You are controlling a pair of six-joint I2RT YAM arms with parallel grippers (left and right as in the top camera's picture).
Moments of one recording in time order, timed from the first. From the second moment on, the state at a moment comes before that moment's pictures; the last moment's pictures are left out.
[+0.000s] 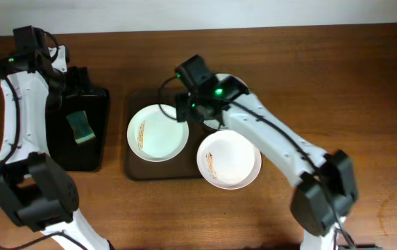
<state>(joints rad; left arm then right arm) 0.24 1.97 1.83 -1.06 0.11 -0.01 0.64 1.98 1.73 -0.87 -0.02 0.55</state>
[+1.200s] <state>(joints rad) 0.24 1.98 1.46 -0.81 -0.13 -0.13 0.65 2.26 1.73 -0.78 -0.15 0.70</state>
